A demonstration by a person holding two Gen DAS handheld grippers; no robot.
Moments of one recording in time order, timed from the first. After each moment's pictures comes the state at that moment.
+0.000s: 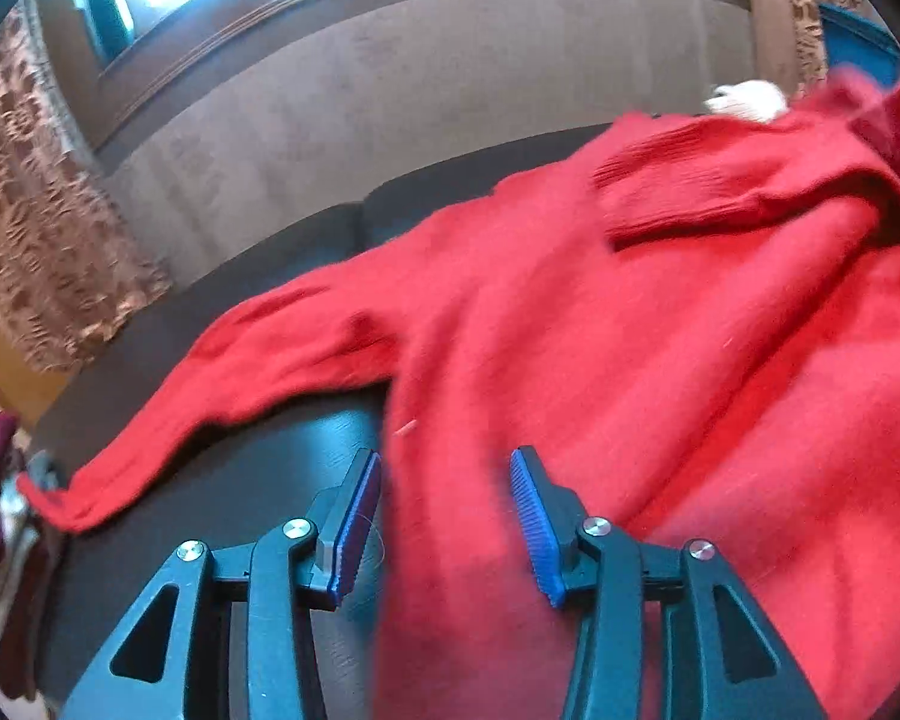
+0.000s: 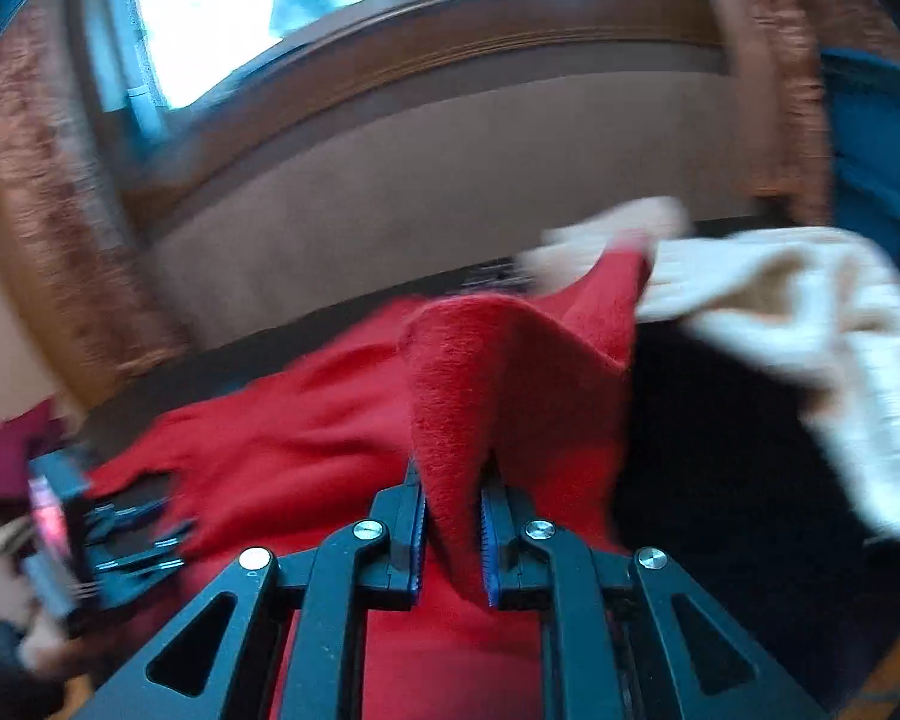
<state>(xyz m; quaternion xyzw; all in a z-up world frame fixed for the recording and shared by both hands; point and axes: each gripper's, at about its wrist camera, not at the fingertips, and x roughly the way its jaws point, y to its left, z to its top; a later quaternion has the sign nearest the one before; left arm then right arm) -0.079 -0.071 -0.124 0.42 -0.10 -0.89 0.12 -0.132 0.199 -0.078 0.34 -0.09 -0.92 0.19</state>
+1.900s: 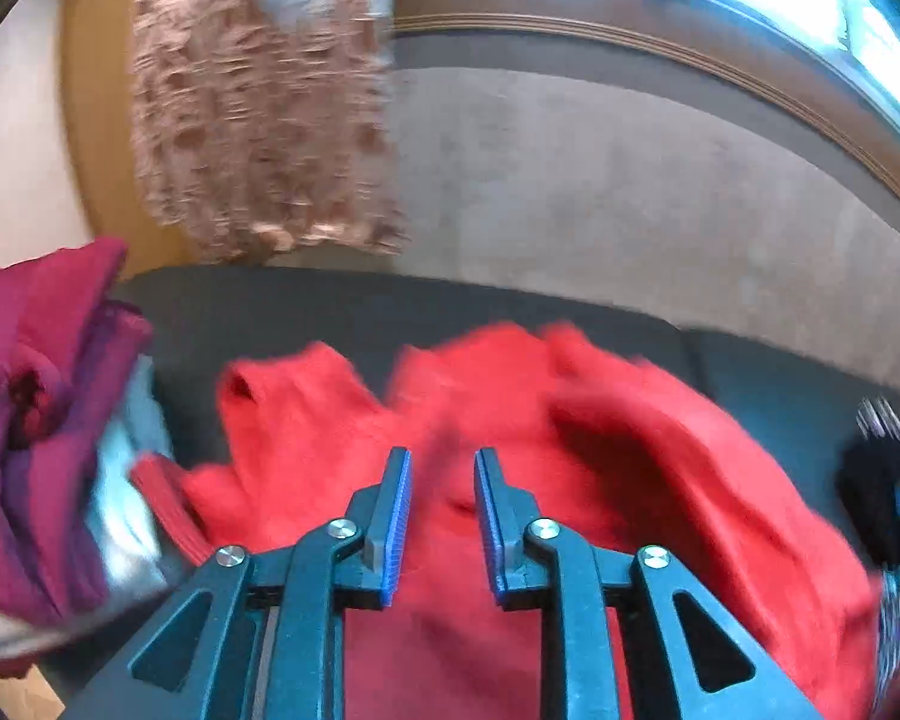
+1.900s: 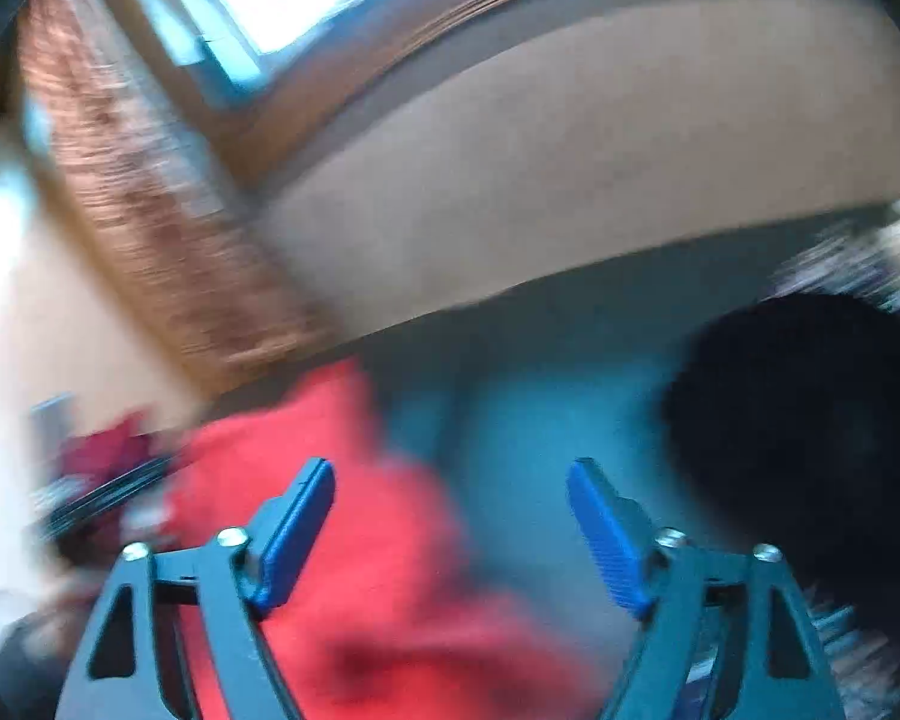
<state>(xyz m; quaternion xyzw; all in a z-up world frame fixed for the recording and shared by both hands) -0.087 -0.282 -0.054 0.36 0.10 -0.90 0.23 -0.243 0.040 -0.112 0.36 -0.12 -0.88 0.29</state>
